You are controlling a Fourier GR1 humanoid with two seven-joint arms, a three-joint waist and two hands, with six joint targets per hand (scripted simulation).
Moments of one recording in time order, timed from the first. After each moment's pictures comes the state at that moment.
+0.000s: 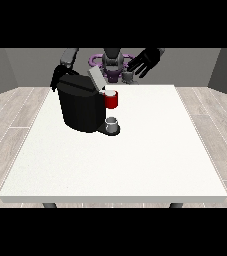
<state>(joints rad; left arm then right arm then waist) -1.00 0.25 0.22 -0.64 -0.71 -0.24 -0.29 -0.25 -0.07 -0.09 -1.17 0.16 -0.20 -0.04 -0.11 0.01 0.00</state>
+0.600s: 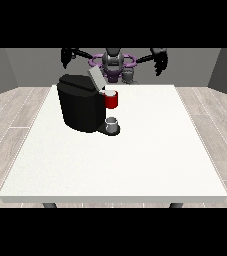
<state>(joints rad) -0.64 0.05 0.39 -0.60 -0.45 -0.28 -0.36 -0.20 -0.09 -0.08 -1.27 0.07 -0.07 -0.02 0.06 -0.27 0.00</state>
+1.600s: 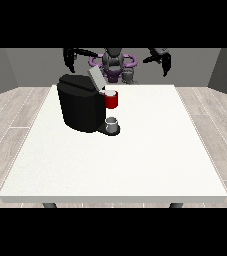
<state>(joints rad) -0.45 0.00 0.22 -0.95 -0.23 -0.31 -0.23 -0.45 -0.19 -0.21 -1.14 -0.04 0.01 0.06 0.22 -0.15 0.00</state>
